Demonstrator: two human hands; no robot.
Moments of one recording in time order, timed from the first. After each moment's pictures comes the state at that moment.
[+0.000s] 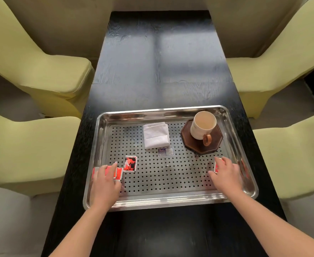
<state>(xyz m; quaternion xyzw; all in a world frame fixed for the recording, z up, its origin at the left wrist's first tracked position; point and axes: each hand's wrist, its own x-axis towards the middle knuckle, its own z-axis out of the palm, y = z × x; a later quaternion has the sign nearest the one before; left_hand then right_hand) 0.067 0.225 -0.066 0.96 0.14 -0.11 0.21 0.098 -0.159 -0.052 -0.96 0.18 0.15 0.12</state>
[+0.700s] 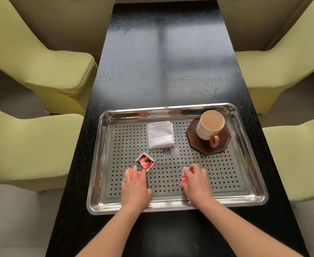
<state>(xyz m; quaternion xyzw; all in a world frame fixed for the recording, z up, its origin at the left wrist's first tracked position) 0.073 0.149 -0.093 0.97 0.07 -0.22 0.11 0.089 -0.061 -0.086 -0.97 0.05 0.19 0.17</state>
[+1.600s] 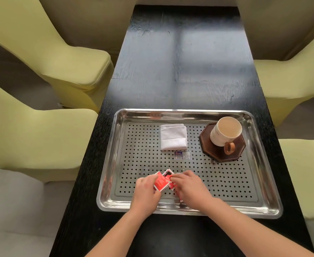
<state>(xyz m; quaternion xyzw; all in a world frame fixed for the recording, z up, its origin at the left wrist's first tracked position) 0.058 0.159 -0.081 0.91 0.09 -0.15 0.37 0.102 -0.026 -0.076 -0.94 -0.22 0.23 0.13</state>
